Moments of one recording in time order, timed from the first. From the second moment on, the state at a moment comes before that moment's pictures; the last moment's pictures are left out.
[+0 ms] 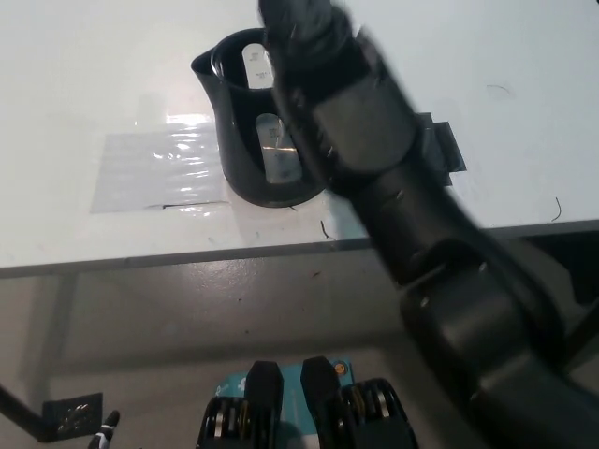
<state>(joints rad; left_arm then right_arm) 0.01 0.54 -0.36 0.18 -0.83 0.45 0.16 -1.33 0.21 0.11 0.80 0.01 0.37 -0.27</state>
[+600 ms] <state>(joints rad) 0.00 0.54 -0.38 0.17 -0.86 0.45 0.20 -1.26 0.26 0.07 0.88 -0.01 0.23 -0.28</state>
